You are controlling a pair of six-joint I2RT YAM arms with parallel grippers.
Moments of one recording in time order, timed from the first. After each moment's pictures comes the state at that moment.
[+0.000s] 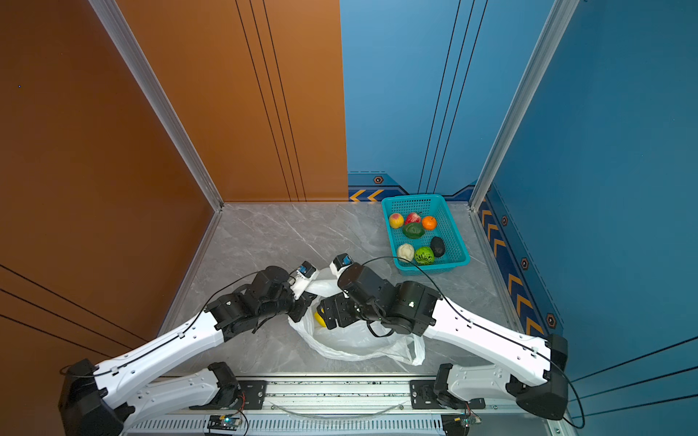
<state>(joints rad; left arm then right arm) -0.77 1.04 0.77 -0.42 0.06 -0.06 1.13 1.22 1.23 -0.82 0.06 0.63</state>
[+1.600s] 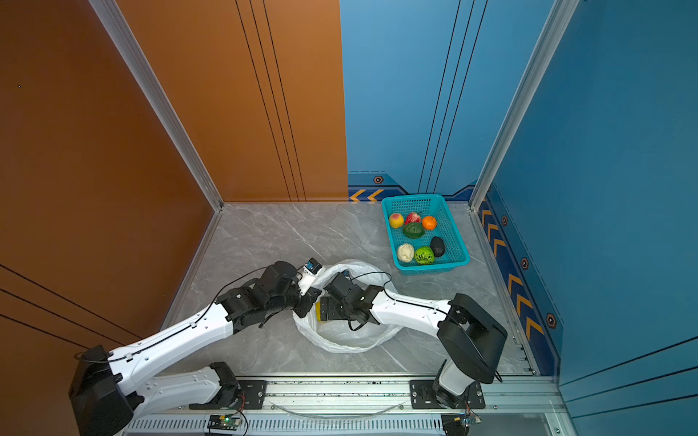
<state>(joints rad) -0.77 1.13 0.82 -0.41 0.06 -0.05 0.96 1.60 0.97 -0.36 0.01 0.86</state>
